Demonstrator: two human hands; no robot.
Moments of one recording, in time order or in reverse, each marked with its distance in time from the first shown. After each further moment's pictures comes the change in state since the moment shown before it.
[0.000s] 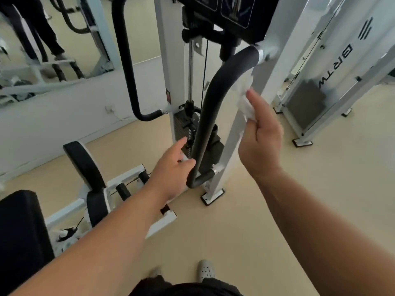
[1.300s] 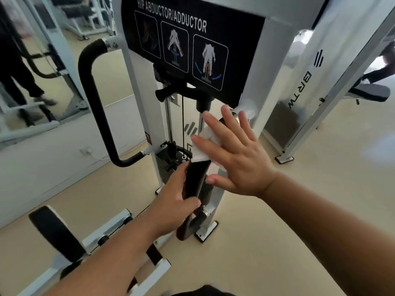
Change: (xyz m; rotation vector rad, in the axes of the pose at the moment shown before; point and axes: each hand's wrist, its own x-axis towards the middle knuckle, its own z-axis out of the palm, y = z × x) left_hand 0.083 0.056 -0.009 0.111 -0.290 0.355; right_hand 0.112 0.016 0.001 -0.657 -0.305 -0.891
